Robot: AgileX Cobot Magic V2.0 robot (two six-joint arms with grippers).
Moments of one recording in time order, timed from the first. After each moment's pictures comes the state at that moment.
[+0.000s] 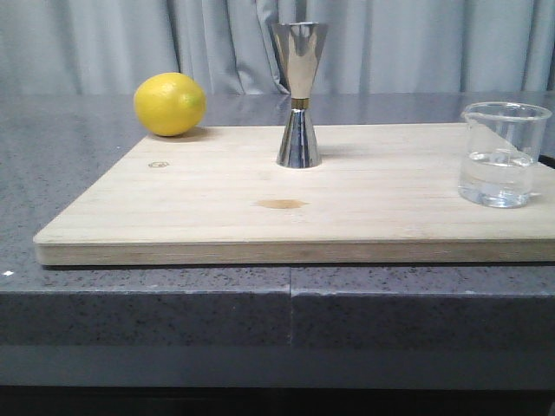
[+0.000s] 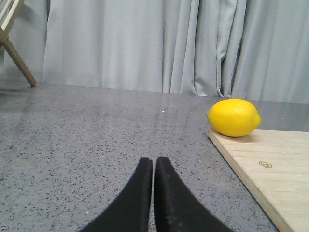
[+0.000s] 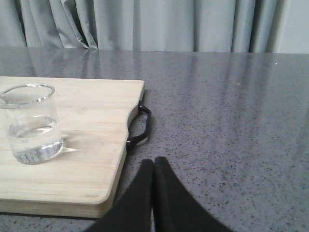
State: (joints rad) left arm -0.15 -0.01 0.00 -0.03 0.01 -0.05; right arm 0.02 -0.01 0.01 -0.03 0.12 0.02
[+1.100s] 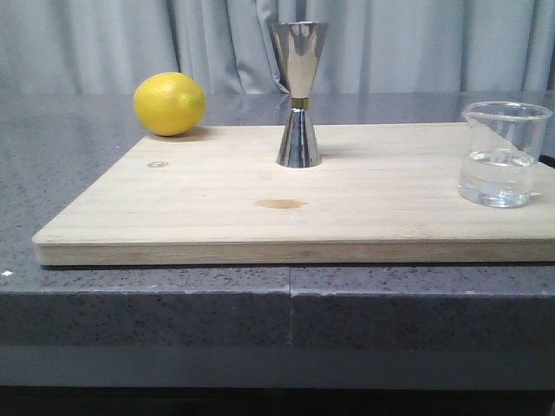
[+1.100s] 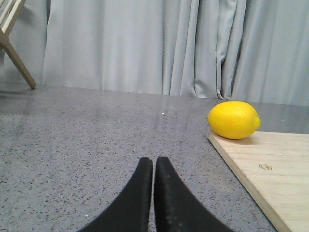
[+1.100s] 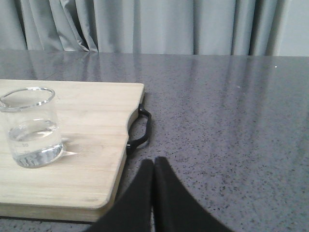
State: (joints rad) left arm -0.15 -0.01 0.00 -0.03 0.01 -0.05; right arm 0.02 -0.01 0.01 -0.03 0.11 0.02
